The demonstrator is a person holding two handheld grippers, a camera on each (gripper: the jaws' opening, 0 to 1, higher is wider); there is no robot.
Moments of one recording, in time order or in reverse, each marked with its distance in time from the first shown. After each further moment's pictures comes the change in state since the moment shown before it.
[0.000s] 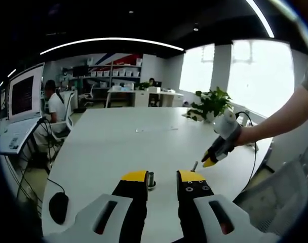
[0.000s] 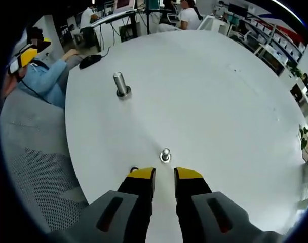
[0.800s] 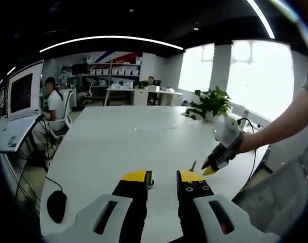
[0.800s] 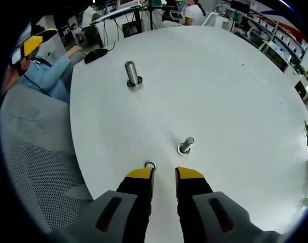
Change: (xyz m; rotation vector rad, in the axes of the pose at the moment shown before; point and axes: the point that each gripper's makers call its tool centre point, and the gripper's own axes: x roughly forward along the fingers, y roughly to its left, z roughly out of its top) left arm 0.001 -0.001 -0.003 -0.009 0.014 -0.009; right arm 0.013 0.028 -0.015 0.008 0.020 0.037
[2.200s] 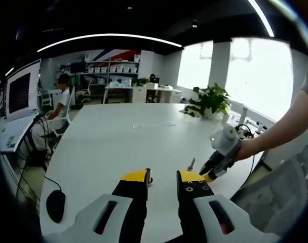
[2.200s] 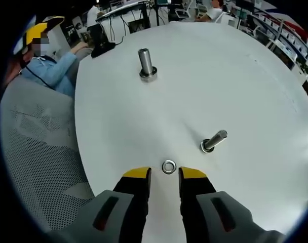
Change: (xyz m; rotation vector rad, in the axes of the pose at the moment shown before) left arm 0.003 -0.003 -0.004 0.004 0.021 -0.010; right arm 0.022 0.026 -0.009 -0.018 0.009 0.061
